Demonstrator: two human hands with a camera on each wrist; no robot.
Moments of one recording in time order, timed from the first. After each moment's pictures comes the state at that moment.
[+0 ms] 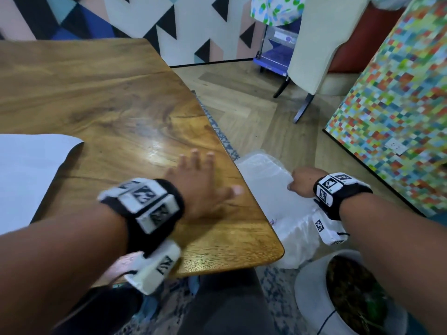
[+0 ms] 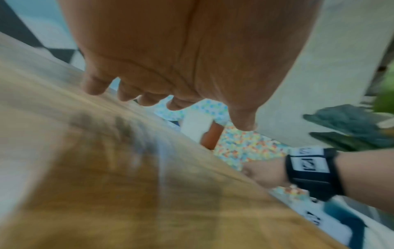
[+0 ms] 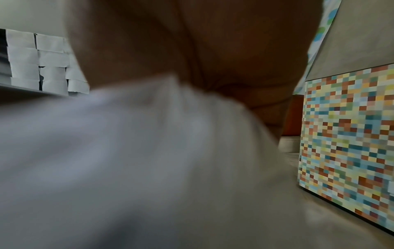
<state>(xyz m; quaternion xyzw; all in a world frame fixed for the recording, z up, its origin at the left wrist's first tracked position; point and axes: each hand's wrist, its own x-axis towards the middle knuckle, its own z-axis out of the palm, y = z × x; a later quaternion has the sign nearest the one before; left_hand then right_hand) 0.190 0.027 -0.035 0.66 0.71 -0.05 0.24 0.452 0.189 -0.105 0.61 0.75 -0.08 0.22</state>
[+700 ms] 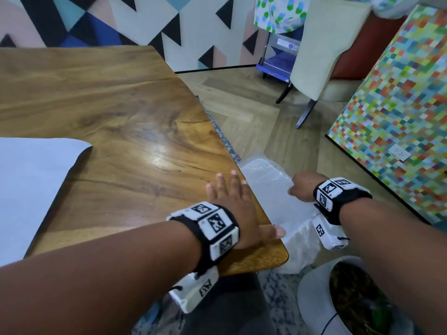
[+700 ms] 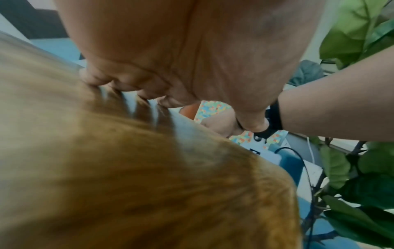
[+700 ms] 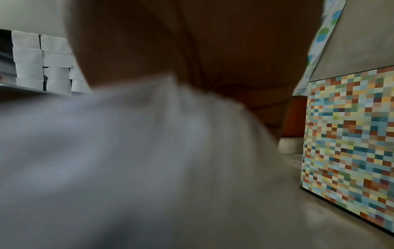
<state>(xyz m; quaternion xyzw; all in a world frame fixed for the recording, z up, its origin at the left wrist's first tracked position) 0.258 0.025 -0.064 0.69 0.67 -0.13 0.22 0.443 0.189 -0.106 0.61 0.75 -0.08 0.22</state>
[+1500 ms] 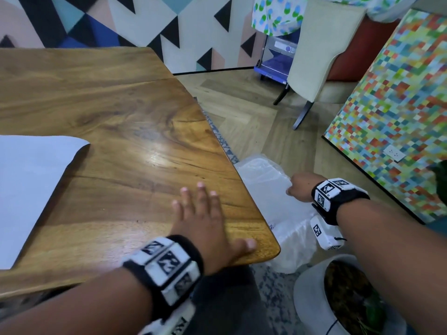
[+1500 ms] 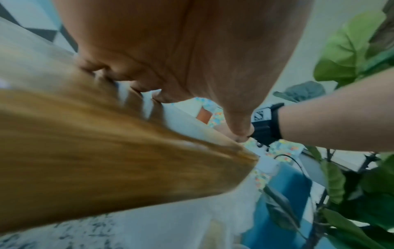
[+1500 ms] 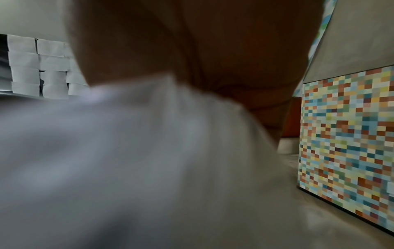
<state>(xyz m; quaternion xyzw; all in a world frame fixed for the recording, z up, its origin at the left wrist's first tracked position) 0.233 -0.035 -0.069 0.65 0.72 -0.09 0.20 0.455 0.178 -0.101 0.62 0.75 -0.10 0.21</state>
